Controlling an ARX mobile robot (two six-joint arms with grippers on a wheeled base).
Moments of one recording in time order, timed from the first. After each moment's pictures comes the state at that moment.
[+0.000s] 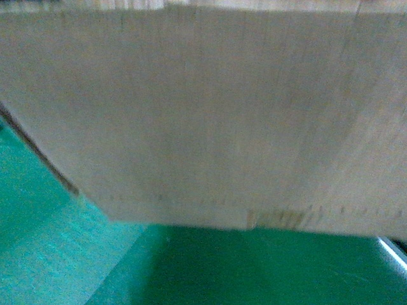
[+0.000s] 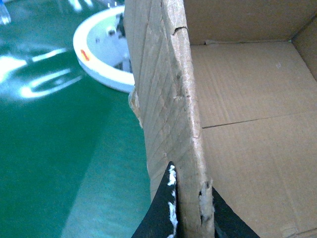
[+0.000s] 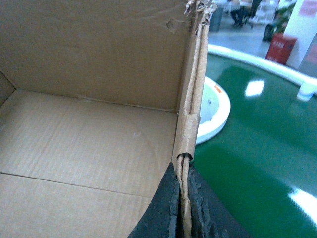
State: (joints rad) left arm -0.36 1.17 0.77 0.08 -0.06 -0.08; right arm 0.19 1.13 0.72 0.31 0.13 -0.02
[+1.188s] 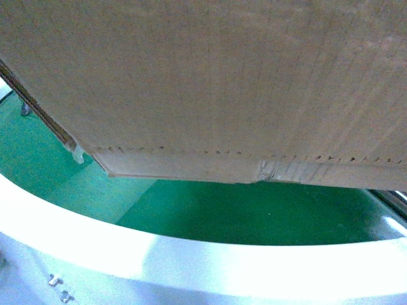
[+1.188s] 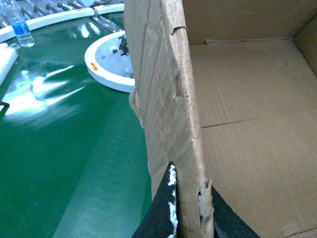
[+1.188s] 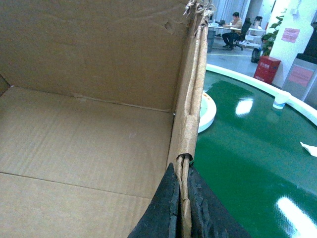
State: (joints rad) left arm -0.37 1.13 0.80 0.11 -0.09 -0.04; right arm 0.18 1.09 0.74 0.36 0.14 -0.07
